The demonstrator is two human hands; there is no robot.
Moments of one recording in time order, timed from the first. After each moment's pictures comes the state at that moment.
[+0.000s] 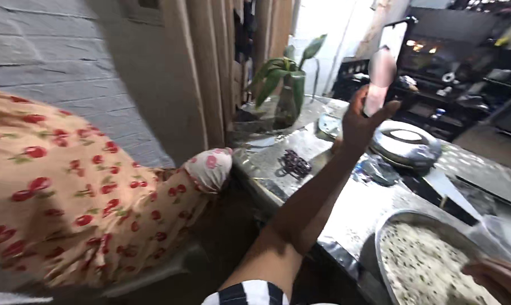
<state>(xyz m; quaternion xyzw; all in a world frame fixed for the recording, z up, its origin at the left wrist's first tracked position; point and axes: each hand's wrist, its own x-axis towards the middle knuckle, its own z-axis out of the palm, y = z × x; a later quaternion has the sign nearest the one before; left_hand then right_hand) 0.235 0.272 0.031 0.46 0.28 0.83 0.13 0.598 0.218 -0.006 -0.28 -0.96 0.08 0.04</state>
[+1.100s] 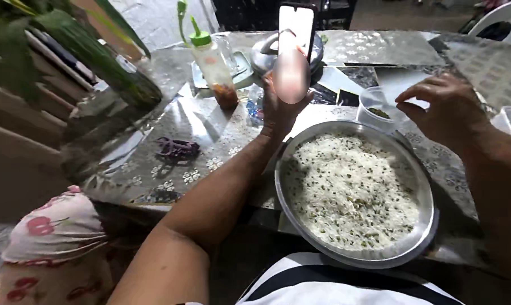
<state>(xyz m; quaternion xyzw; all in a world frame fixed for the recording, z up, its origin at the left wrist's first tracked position) 0.330 0.290 -0.059 0.59 0.43 0.64 0.22 0.644 0.262 -0.015 -0.45 -0.85 -0.07 0.27</state>
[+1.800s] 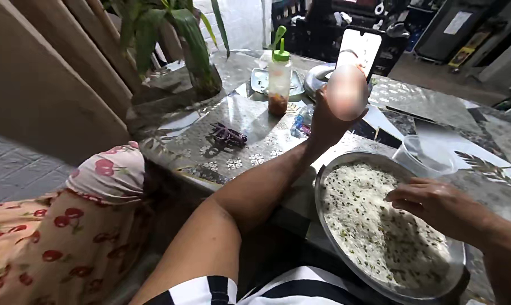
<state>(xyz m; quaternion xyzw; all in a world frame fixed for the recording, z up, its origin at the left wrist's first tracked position) 0.327 0.288 -0.041 0.55 0.41 0.70 0.18 0.598 0.217 -0.032 -0.25 -0.96 0.01 0.11</state>
